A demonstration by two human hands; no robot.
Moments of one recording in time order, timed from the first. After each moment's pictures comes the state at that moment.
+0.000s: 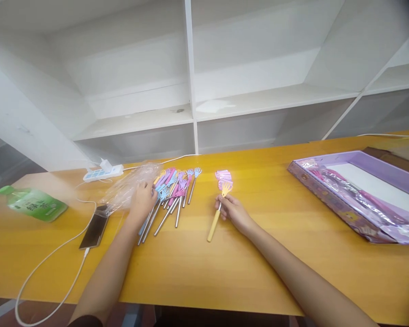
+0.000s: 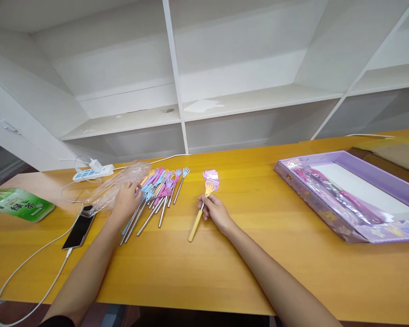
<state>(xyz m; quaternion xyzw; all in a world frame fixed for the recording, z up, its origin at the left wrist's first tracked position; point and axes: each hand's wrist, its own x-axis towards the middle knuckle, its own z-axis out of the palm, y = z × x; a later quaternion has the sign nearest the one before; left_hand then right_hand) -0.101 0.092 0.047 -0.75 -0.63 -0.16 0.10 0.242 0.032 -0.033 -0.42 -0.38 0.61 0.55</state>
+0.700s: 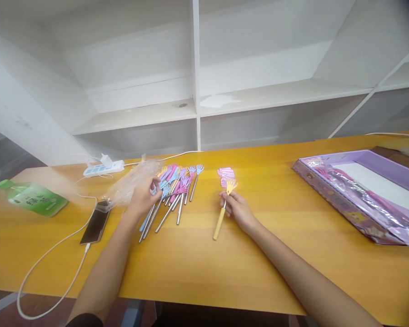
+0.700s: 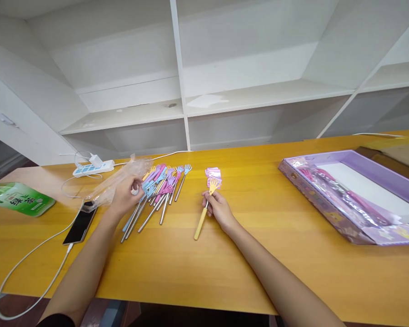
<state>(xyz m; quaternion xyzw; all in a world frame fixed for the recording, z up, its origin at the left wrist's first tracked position) -0.098 0.082 0.064 -0.80 -0.51 -0.33 -0.01 0.245 0.032 -0.033 -0.45 -0.39 0.58 0.56</state>
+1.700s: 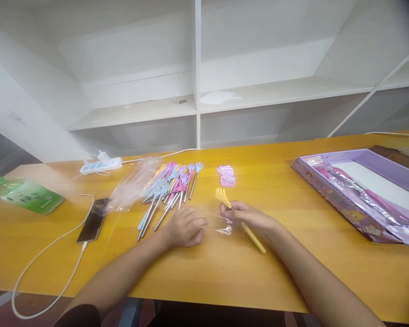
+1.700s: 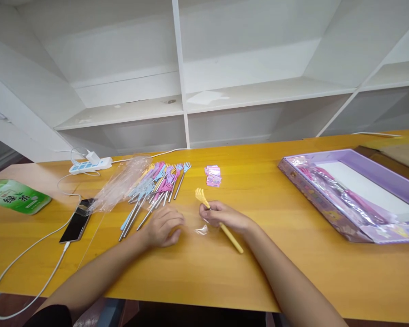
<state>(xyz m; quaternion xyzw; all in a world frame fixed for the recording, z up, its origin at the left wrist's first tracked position) -0.001 0.010 0.009 -0.91 -0.12 -0.39 0.03 0.279 0.009 0.012 -0.33 -0.56 0.71 0.28</state>
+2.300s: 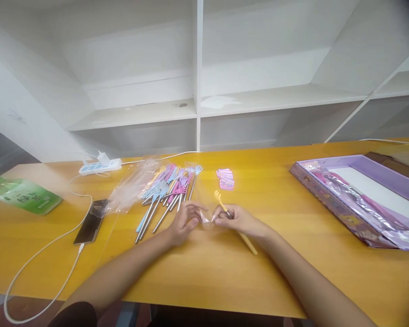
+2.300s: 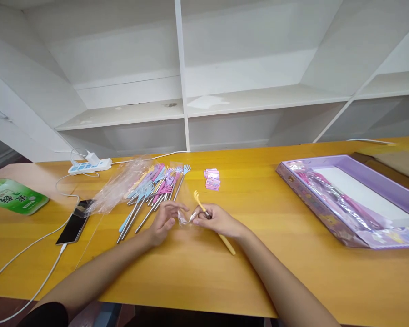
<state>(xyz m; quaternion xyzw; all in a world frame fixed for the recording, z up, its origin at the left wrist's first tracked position) 0.009 0.019 -0.030 -0.73 -0.17 -0.45 -0.48 0.262 0.006 0.010 -0.36 -0.62 0.61 0.32</state>
